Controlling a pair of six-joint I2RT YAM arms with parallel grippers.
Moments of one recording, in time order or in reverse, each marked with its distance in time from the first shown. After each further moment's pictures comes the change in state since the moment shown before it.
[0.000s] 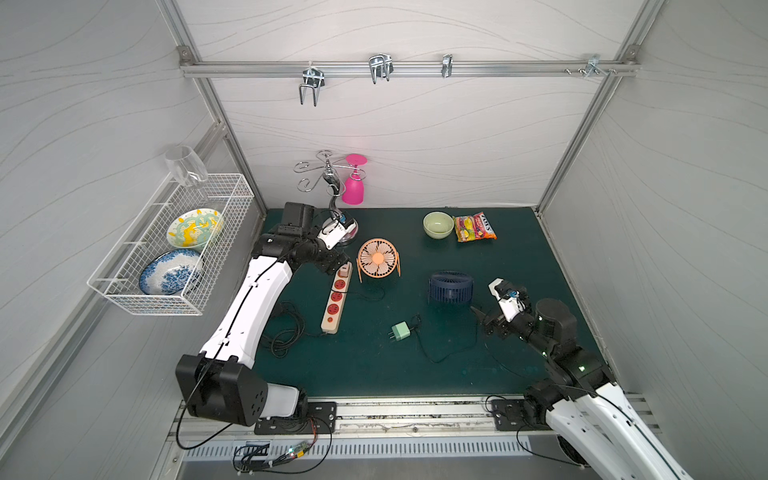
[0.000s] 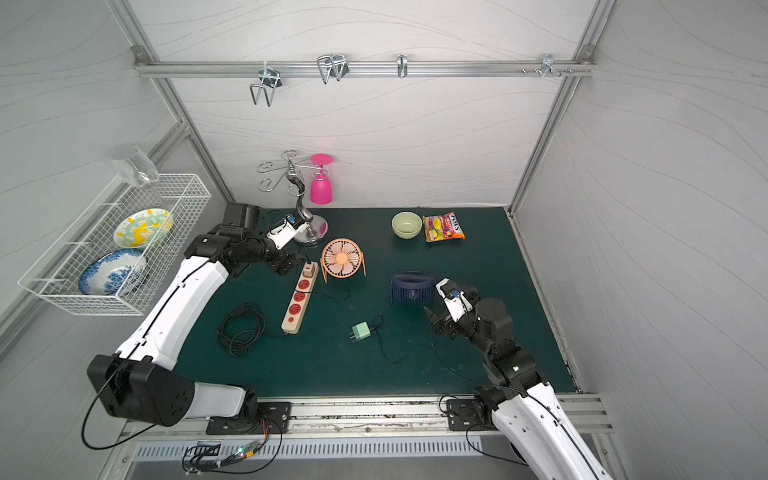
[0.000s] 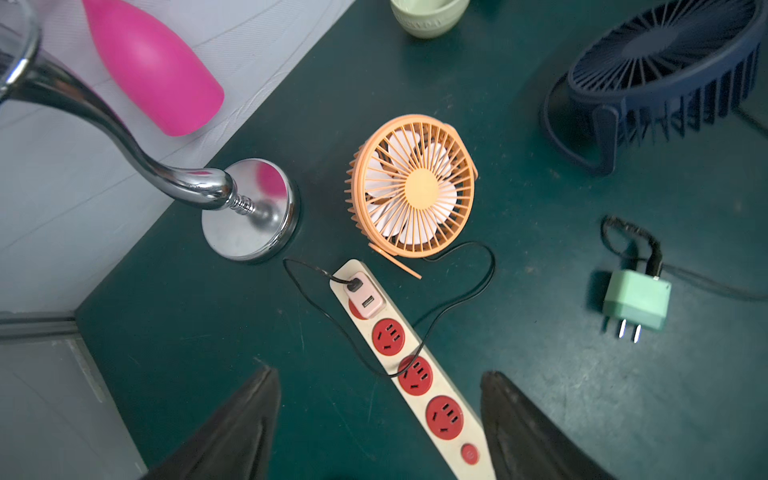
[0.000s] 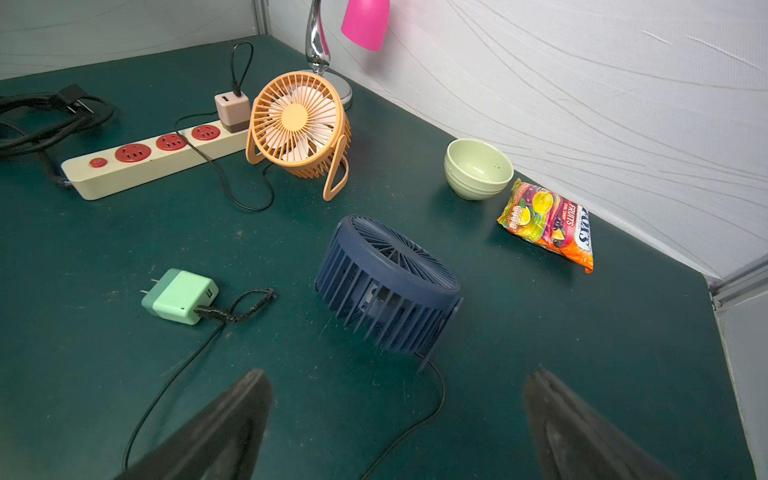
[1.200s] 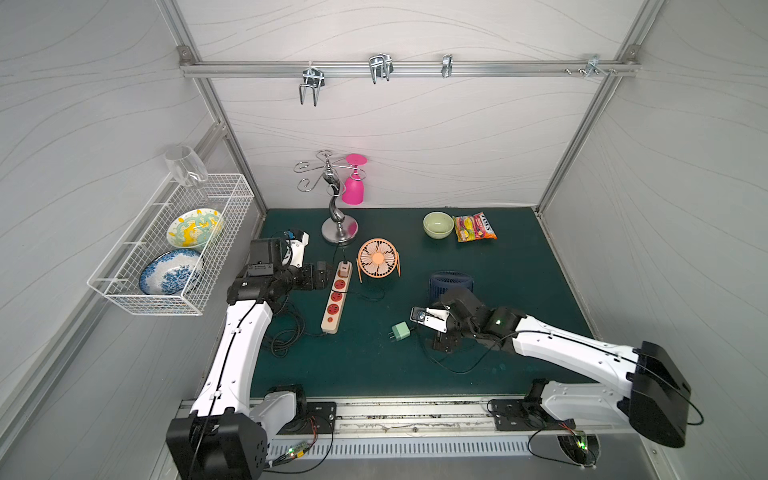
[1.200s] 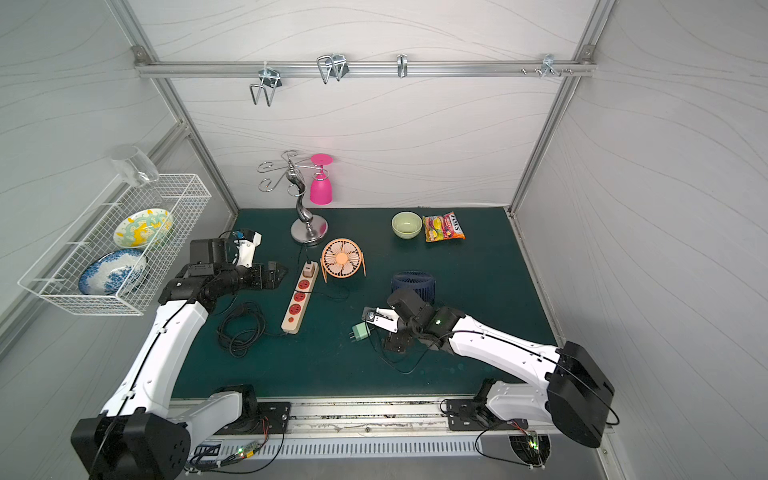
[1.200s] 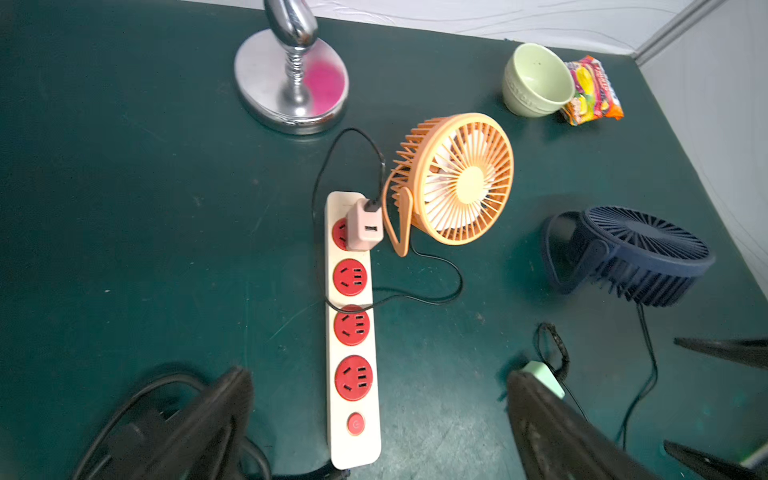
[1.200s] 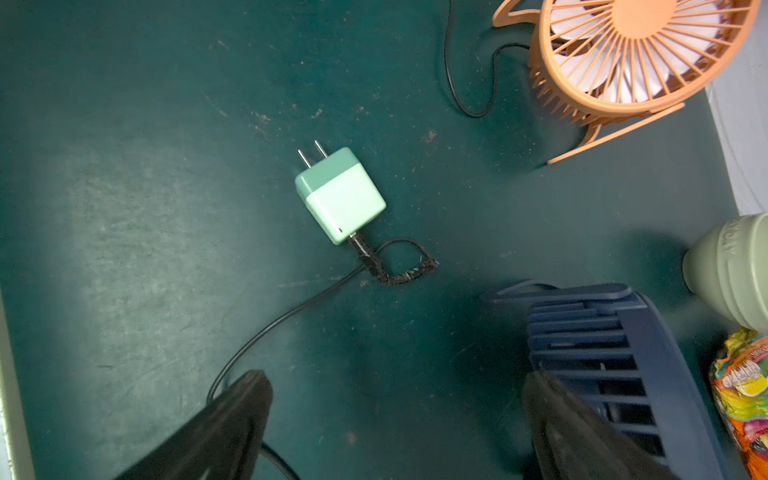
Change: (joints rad) left arm 0.238 -0.259 -0.351 0.155 0.075 -0.575; right arm 0.500 0.764 0.270 -0.022 0.145 -0.281
